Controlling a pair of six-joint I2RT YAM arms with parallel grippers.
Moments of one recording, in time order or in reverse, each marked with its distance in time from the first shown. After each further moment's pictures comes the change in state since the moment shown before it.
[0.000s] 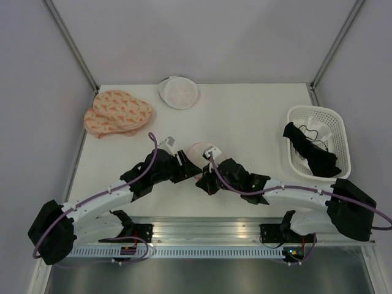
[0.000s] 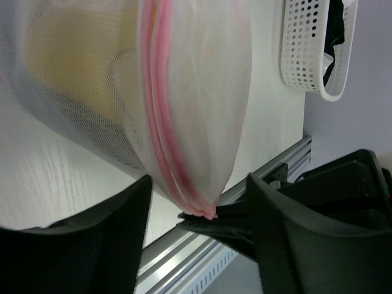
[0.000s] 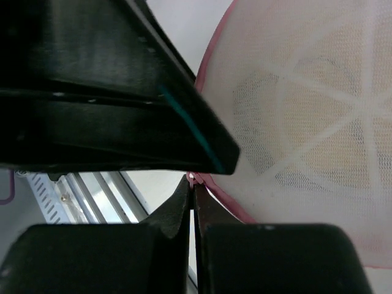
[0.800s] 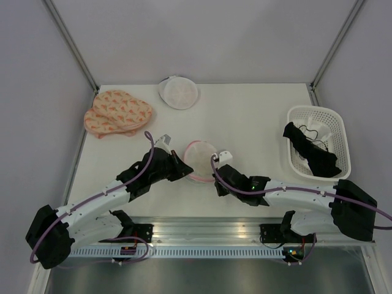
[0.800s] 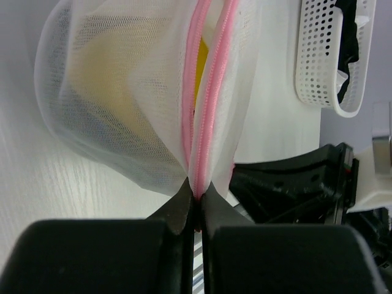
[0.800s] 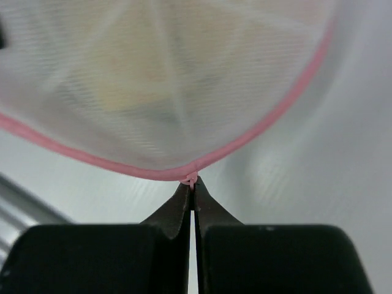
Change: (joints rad) left arm 0.010 -0.037 0.027 -0.078 -0.092 0.030; right arm 0.045 -0.012 0.021 -0.319 0.327 0.086
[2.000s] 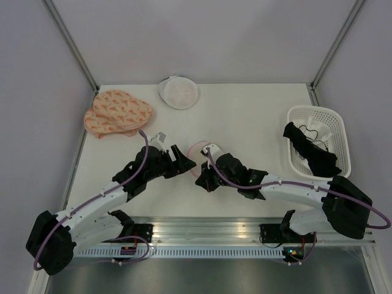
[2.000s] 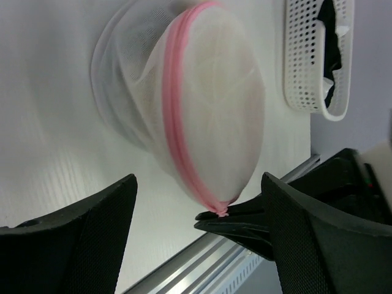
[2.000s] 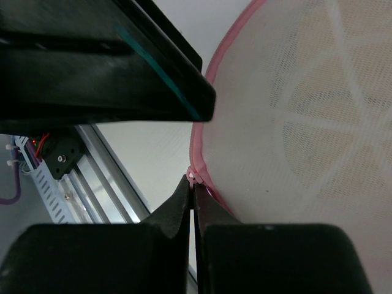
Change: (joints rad) left arm 0.111 -0.027 -0.018 0.066 0.105 0.080; right arm -0.087 0.054 0.038 0.253 -0.367 -0.082
